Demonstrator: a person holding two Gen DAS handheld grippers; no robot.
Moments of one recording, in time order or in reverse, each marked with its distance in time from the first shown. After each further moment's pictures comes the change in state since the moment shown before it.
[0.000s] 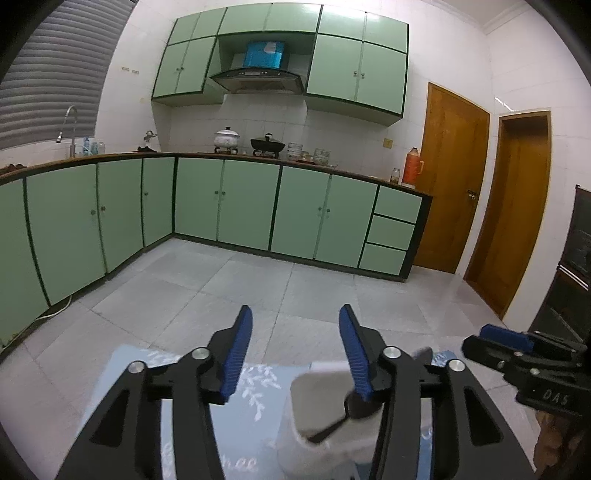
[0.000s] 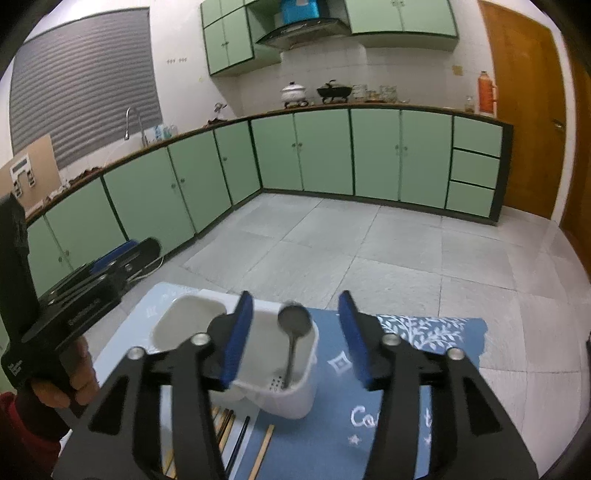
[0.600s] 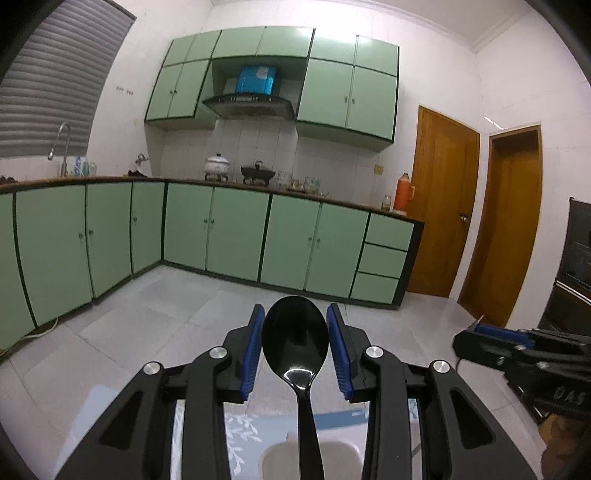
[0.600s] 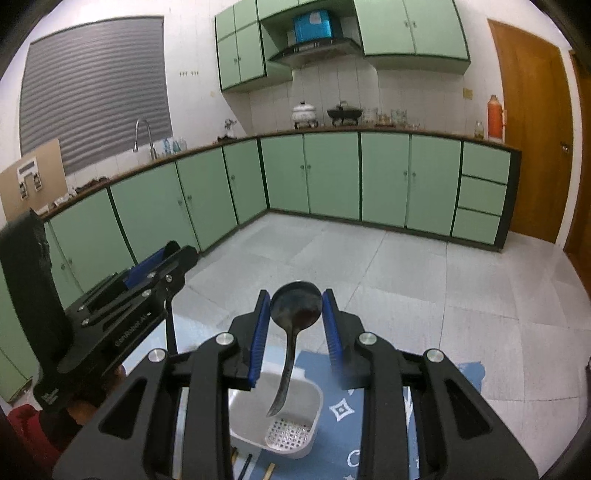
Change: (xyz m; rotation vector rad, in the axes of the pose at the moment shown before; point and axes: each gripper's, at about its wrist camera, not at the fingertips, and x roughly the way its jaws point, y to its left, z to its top) left arm 0.040 -0.012 0.027 0.001 -0.112 -0.044; right arm 0.031 0.000 0.048 -0.062 -0.029 0.026
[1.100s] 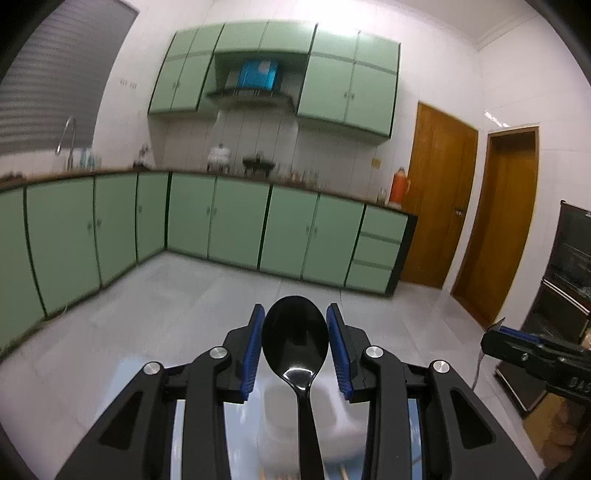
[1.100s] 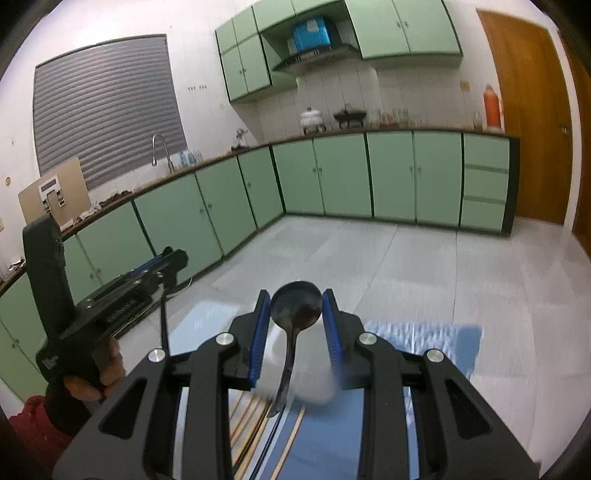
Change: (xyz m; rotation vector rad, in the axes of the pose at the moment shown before) left arm -0.083 -0.008 0.019 0.009 0.017 0.005; right arm -0.104 0.008 -0.005 0.034 -0.078 0.060
